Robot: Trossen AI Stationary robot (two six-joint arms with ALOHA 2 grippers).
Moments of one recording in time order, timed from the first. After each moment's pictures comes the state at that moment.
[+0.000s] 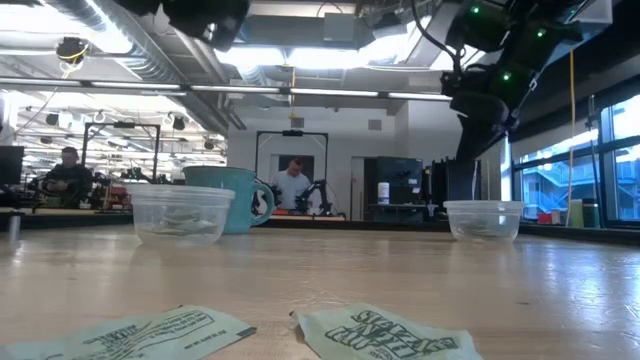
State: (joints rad) left arm -0.40 1.34 0.78 0.07 0.03 0.03; right arm -0.22 1.18 0.76 -0.61 0.37 0.31
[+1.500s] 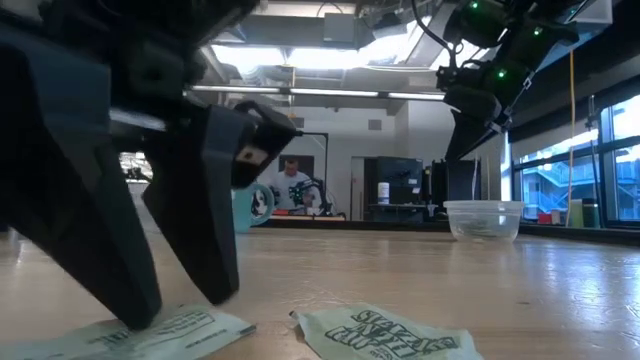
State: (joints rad) left arm -0.56 1.99 1.07 0.09 -0.04 -0.03; right arm -0.22 1.18 0.76 -0.54 0.37 0.28
